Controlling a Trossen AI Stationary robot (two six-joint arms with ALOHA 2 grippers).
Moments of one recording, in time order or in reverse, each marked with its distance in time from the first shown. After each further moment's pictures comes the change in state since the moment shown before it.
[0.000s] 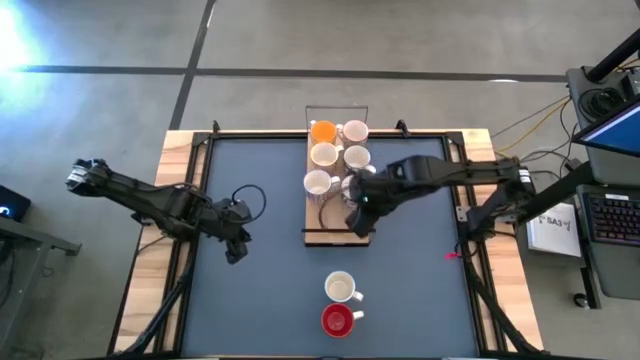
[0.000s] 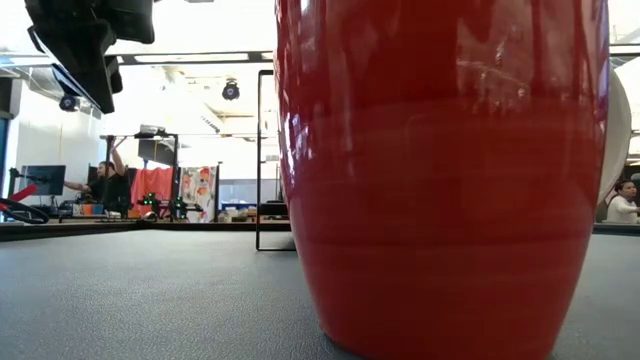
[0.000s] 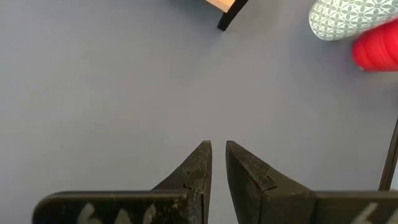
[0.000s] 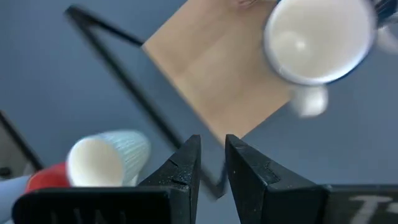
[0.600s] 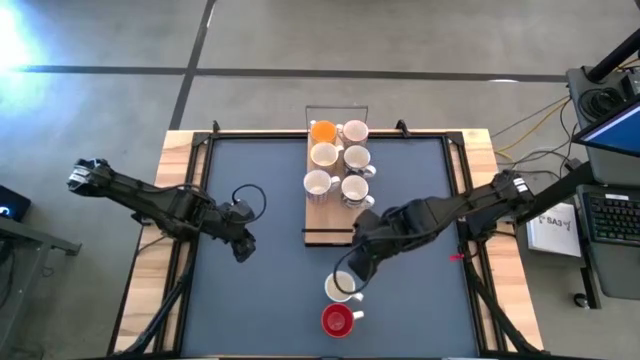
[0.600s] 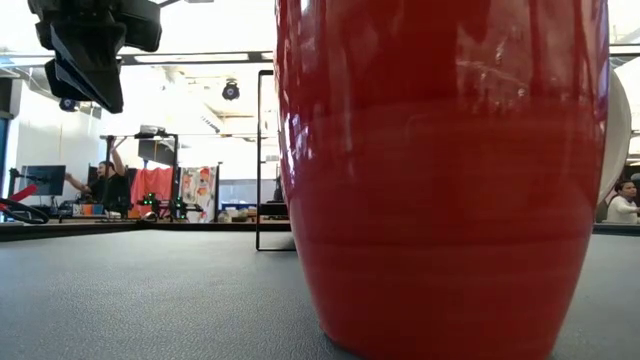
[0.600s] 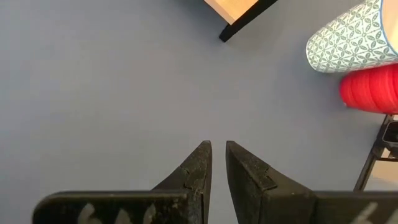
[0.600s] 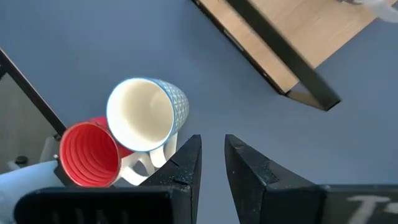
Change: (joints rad) left arm 0.000 0.032 0.001 0.054 -0.001 -0.196; right arm 0.269 0.055 0.000 0.012 0.042 0.306
